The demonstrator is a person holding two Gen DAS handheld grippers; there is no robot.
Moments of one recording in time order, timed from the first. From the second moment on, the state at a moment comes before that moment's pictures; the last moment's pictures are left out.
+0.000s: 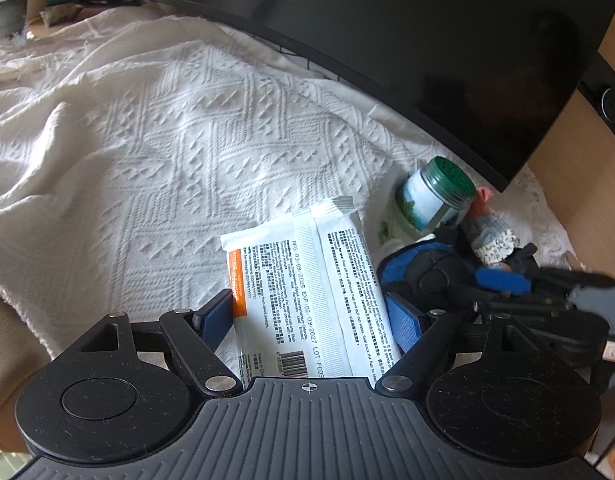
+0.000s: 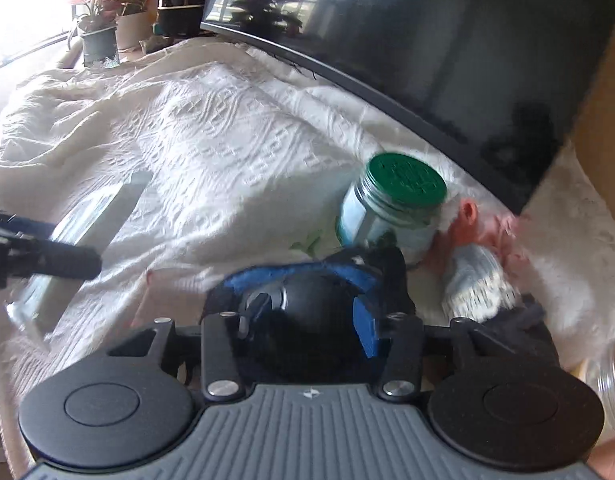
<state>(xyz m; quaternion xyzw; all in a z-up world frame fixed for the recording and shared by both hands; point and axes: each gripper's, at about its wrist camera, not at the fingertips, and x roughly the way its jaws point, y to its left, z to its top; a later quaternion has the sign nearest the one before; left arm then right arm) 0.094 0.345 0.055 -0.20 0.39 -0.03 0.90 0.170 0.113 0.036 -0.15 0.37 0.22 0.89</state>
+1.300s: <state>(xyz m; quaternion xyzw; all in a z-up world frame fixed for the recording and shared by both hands) 0.098 0.305 0.053 -0.19 0.41 -0.06 0.89 0.088 0.026 0.034 -0.08 0.39 0.10 0.91</state>
